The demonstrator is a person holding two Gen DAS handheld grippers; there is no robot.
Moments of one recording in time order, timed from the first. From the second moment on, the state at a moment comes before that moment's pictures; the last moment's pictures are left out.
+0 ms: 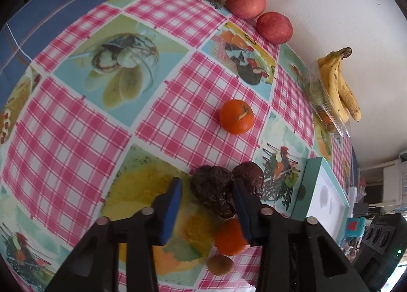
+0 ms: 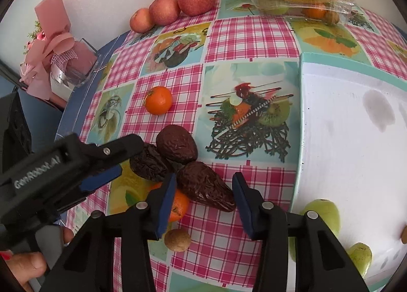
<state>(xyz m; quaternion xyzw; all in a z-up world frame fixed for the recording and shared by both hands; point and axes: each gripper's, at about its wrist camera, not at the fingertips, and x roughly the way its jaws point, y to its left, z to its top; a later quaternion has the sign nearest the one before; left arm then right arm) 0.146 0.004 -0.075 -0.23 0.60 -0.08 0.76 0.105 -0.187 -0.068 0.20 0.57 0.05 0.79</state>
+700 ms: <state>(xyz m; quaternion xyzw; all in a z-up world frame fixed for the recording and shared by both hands) 0.143 0.020 -0.026 -0.24 0.54 -0.07 0.80 0.101 -0.199 -0.065 0.18 0.57 0.03 0.80</state>
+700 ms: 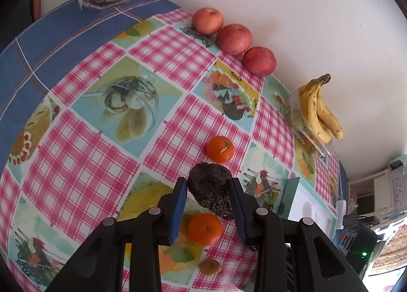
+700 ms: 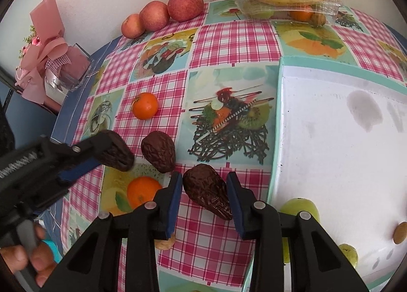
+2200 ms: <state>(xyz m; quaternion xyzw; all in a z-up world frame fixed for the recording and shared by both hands) 0.109 -0.056 0.044 -0.14 0.49 -0.15 0.85 0.040 -0.329 0.020 0.24 0.46 -0.14 0.84</state>
